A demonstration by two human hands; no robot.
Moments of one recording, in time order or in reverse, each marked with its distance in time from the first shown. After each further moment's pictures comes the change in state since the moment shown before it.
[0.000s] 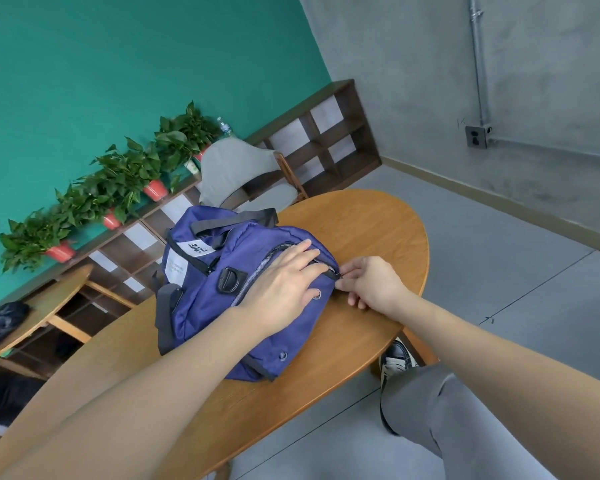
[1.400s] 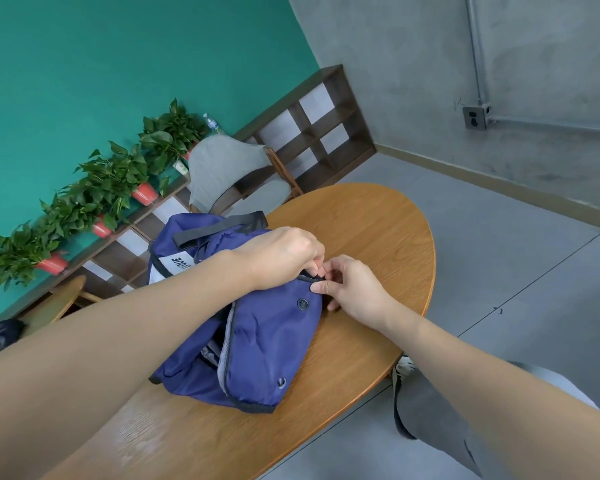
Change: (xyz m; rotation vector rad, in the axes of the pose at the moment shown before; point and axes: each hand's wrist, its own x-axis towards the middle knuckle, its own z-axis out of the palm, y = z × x) left_hand 0.081 -0.022 -0.046 0.024 -0.391 0.170; right_hand 0.026 0.005 0.027 0.080 0.014 -0.244
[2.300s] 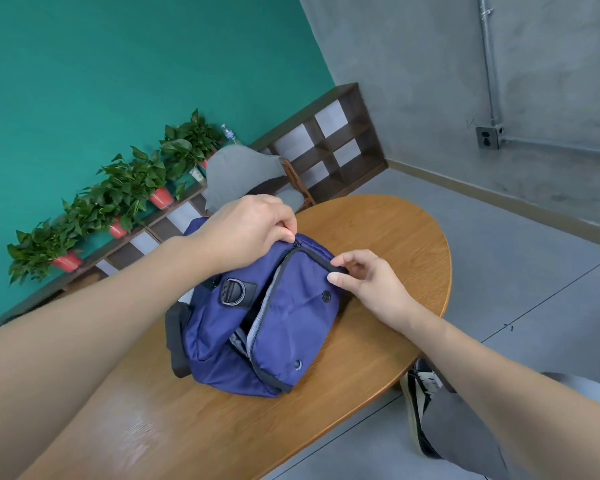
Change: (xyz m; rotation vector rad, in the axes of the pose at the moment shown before) left_hand -0.070 -0.018 -0.061 -0.009 0.269 -0.184; right_hand -0.008 -0.014 -0.001 0.075 0.100 -0.092
